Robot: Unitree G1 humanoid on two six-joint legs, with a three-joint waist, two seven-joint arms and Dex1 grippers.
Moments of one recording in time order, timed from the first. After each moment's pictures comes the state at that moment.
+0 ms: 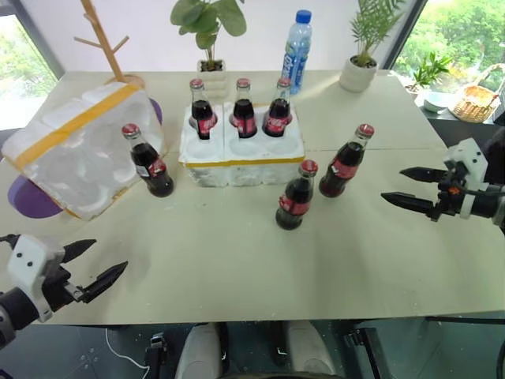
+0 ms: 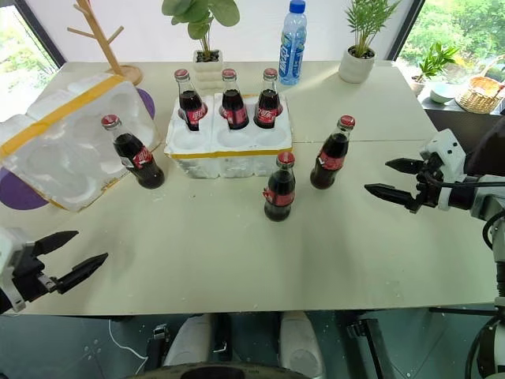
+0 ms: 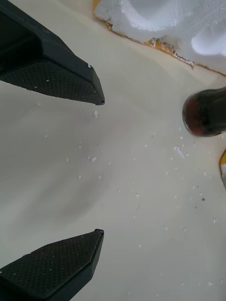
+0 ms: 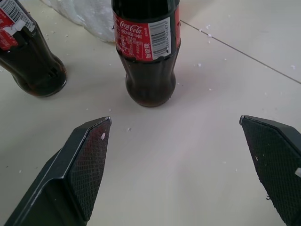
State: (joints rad) left arm 0.56 0.73 0.68 -0.49 -0.58 0.45 -0.86; right arm -0.35 -1.00 -0.25 0.20 0.42 0.48 1.16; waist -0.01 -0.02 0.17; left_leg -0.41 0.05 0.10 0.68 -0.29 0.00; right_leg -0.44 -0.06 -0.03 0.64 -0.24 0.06
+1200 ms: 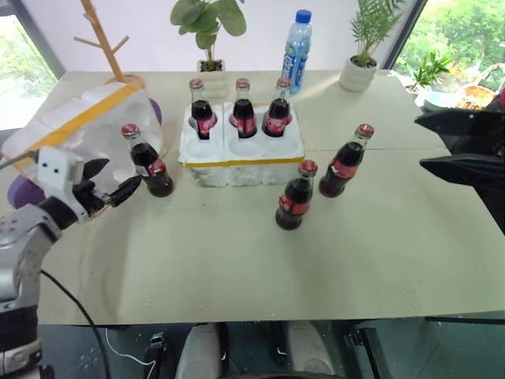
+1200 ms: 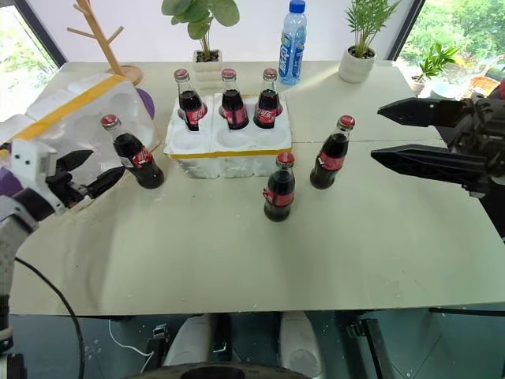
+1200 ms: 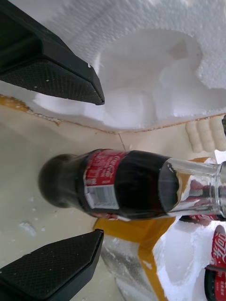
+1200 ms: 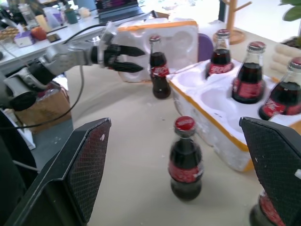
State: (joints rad) left arm -0.22 0.75 0.38 -0.08 -0.47 0.46 -0.70; right arm -0.45 -1.20 -0.61 -0.30 1.12 1.10 1.15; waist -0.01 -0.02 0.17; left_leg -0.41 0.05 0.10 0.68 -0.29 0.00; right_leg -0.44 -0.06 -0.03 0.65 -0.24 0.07
